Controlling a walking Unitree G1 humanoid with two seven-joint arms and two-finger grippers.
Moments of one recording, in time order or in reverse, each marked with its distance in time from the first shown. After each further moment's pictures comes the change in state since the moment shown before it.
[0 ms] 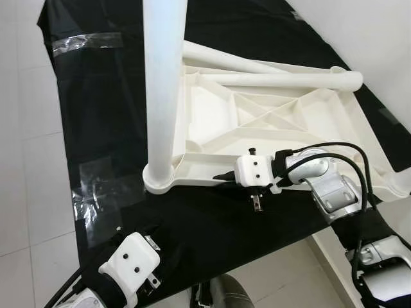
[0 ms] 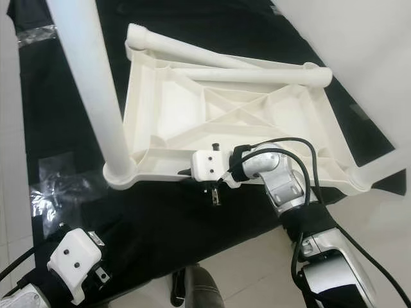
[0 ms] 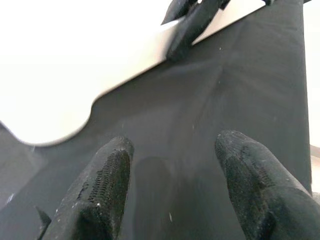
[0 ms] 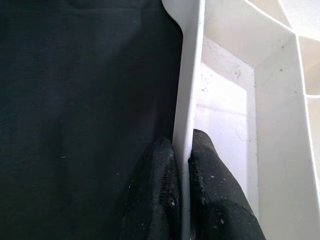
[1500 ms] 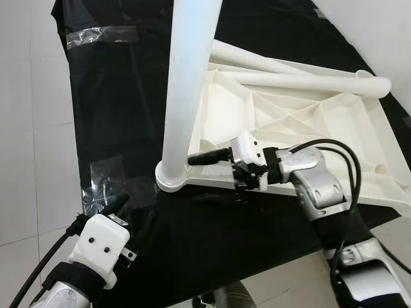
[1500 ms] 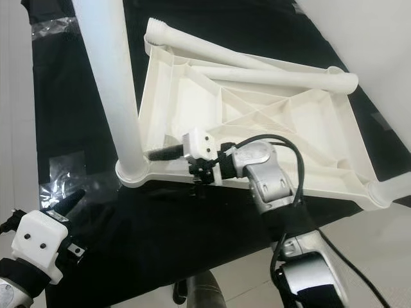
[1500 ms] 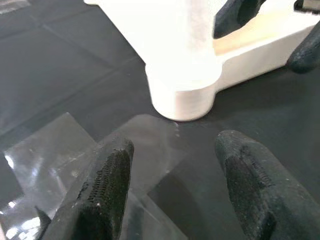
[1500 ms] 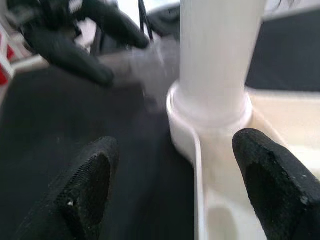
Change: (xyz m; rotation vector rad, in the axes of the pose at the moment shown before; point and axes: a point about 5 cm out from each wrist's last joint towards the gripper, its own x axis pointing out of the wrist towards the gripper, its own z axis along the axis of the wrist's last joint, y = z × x) left arm -0.013 0.025 0.013 0.013 -0.034 0.270; right arm -0.006 -0.013 0.017 0.285 -0.298 0.006
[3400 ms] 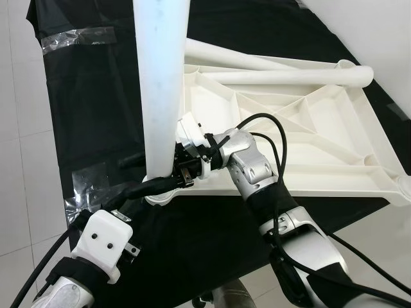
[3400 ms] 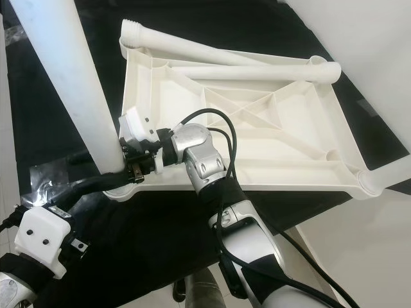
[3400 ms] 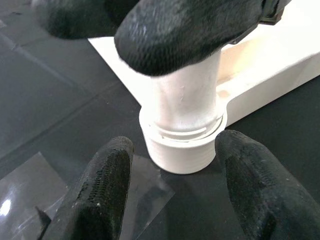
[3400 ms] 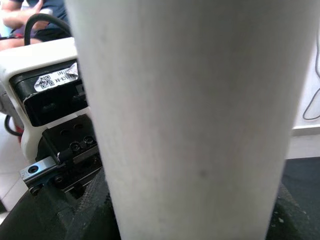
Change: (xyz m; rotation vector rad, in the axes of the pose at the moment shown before) left arm 0.006 0.004 0.007 0.010 -0.048 0.044; right arm 0.101 -0.011 0.055 -0.037 -0.441 0.280
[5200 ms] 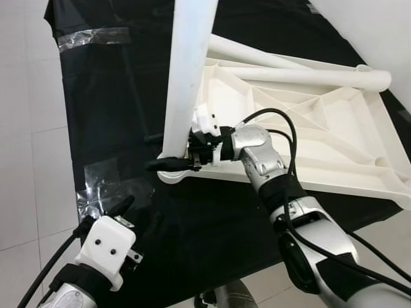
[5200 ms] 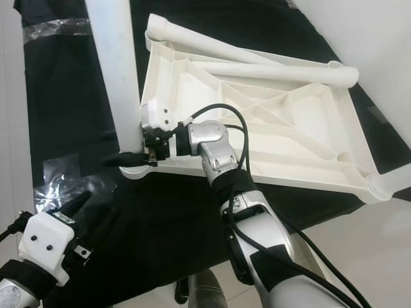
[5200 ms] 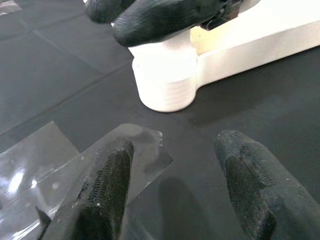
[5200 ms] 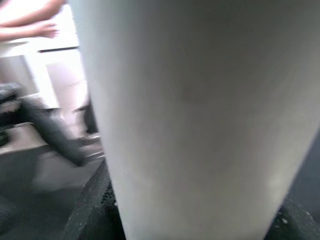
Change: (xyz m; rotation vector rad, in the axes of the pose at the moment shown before) left arm -0.004 -0.006 -0.004 -0.023 0.030 -0.007; right arm -0.044 -0.015 -0.017 -0.051 0.119 -0.435
